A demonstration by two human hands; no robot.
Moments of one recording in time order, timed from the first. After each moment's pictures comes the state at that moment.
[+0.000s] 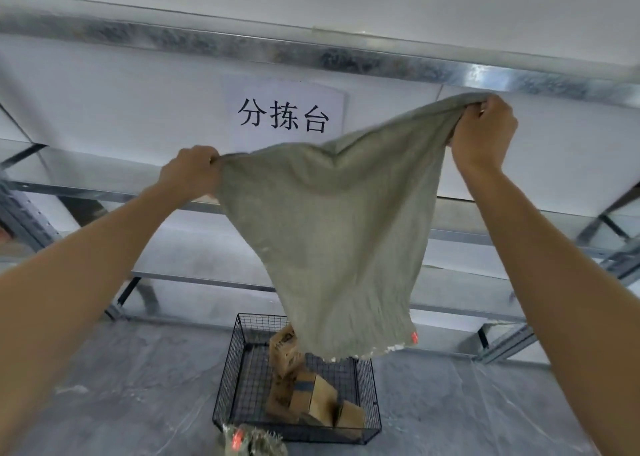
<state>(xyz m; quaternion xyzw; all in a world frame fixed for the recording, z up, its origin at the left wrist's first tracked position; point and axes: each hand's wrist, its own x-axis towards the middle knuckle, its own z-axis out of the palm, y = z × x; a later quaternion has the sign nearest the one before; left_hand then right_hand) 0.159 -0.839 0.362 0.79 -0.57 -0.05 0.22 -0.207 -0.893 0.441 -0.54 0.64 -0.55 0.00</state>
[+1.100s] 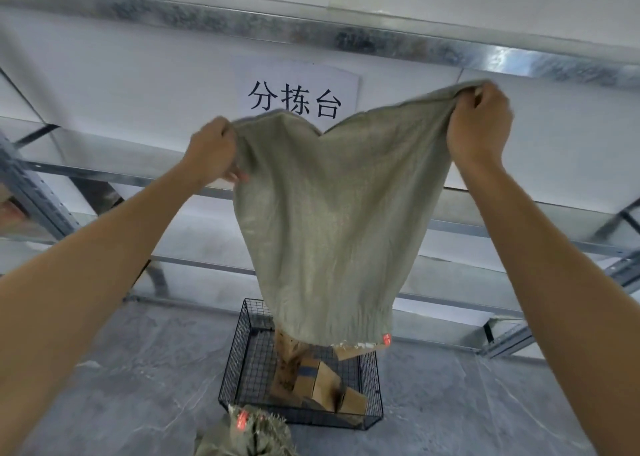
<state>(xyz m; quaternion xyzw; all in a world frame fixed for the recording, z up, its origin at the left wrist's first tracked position) 0.137 -0.832 0.370 0.72 -0.49 -0.22 0.43 -0.181 -0.879 0.433 -0.59 0.64 -0.49 0.01</state>
